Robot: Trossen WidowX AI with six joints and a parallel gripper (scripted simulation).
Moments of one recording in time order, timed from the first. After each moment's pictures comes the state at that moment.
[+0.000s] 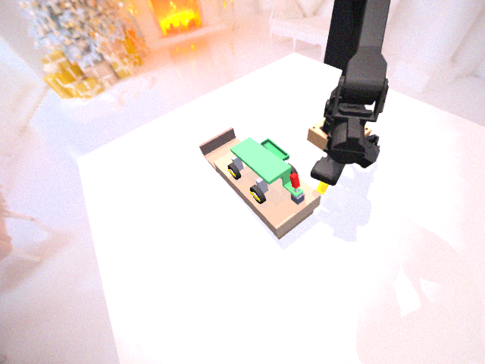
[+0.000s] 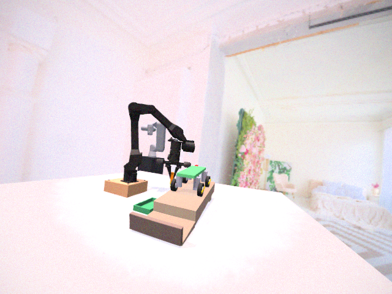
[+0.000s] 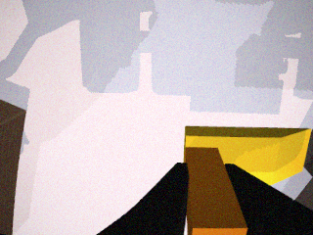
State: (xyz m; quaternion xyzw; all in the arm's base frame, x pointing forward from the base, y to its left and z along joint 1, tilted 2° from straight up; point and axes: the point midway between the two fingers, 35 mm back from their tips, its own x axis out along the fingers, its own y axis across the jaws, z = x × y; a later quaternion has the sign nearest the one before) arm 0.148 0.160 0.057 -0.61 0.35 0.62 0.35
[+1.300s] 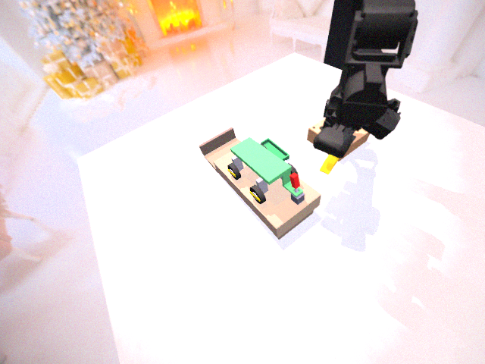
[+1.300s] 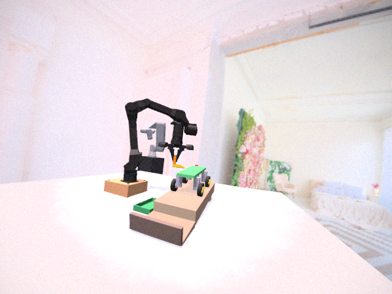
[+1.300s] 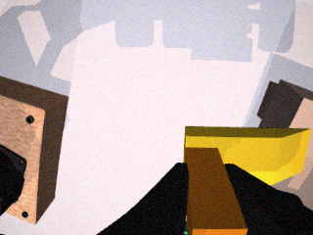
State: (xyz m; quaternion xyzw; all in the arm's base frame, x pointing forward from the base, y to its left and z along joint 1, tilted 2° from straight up) arm 0.154 0.162 0.152 -0.59 0.38 0.61 0.37
